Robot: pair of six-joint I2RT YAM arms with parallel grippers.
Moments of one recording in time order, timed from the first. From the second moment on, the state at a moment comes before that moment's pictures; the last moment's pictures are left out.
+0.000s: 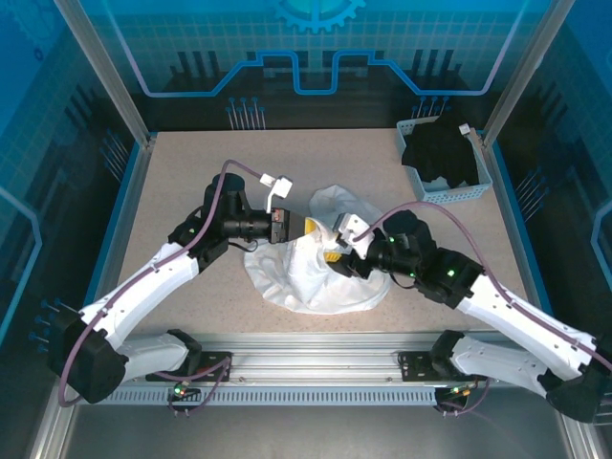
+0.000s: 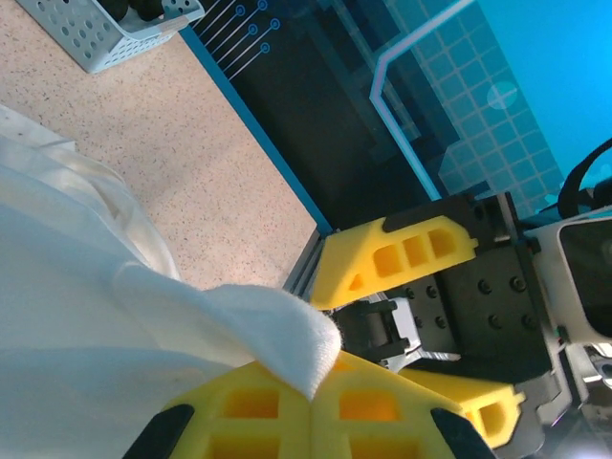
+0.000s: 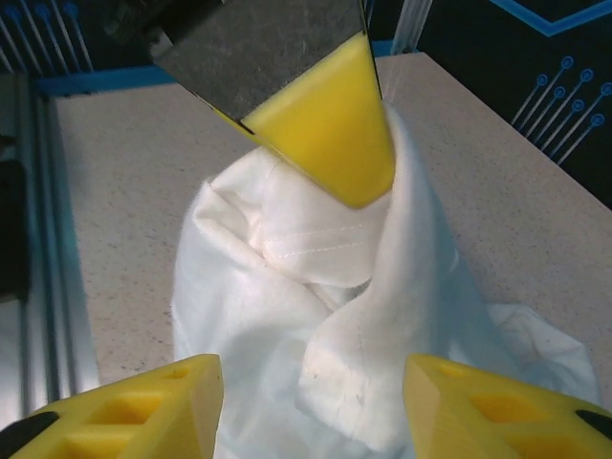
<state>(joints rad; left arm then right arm) -0.50 1.18 0.96 -0.12 0.83 -0.65 0.85 0.96 0.92 -0.42 -0.11 -0.25</state>
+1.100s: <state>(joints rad) -0.54 1.06 0.96 -0.39 0.26 -0.49 0.59 1.19 0.99 -0.20 -0.70 0.22</state>
